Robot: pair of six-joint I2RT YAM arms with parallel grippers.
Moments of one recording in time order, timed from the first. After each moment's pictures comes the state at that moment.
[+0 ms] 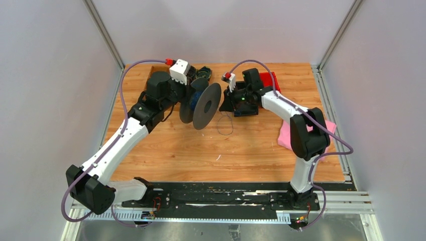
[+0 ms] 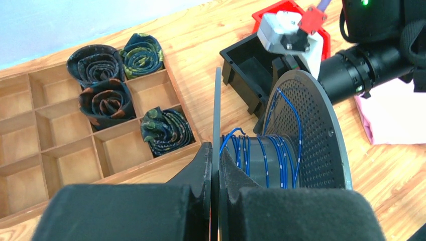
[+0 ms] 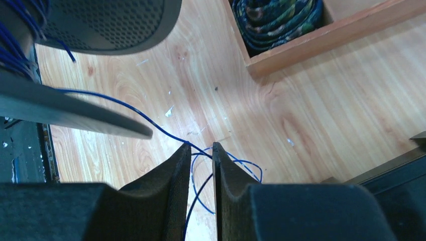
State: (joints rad) left arm -0.49 1.22 1.18 -0.23 0.07 -0.07; right arm 0.43 1.89 1.43 -0.28 -0.81 -0.23
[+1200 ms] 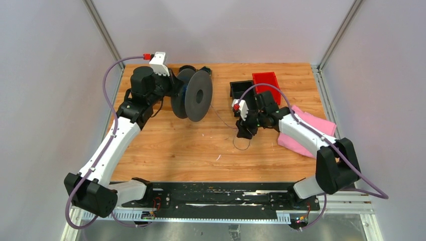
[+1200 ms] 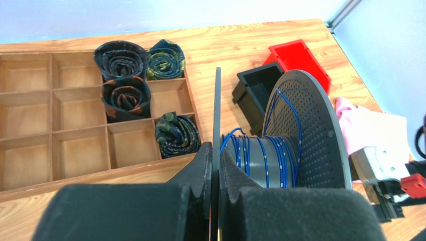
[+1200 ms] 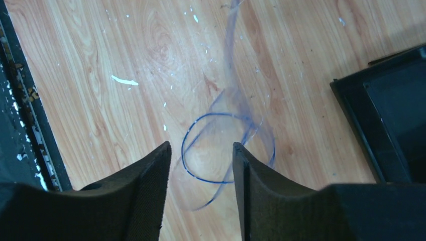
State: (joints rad) left arm -0.32 1.19 1.20 -0.23 0.14 -0.25; right arm 0.45 1.47 0.98 -0.46 -0.62 -0.56
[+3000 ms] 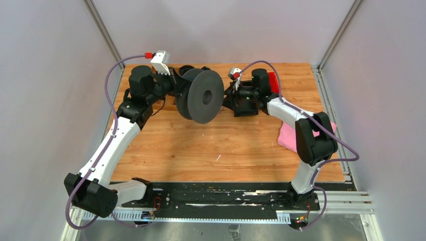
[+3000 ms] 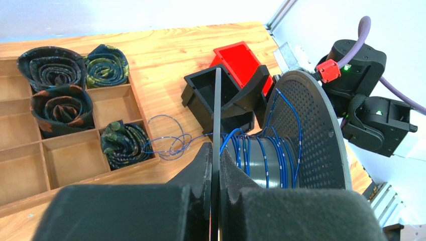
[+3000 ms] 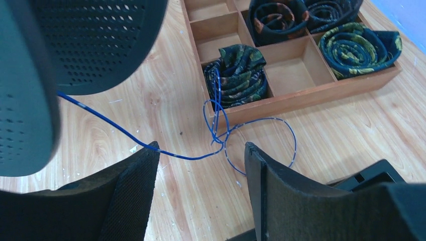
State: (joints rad) left arm -0.31 1.19 1.20 -0.17 0.33 -0.36; right arm 0.39 1.80 1.24 0.17 -0.83 -0.25
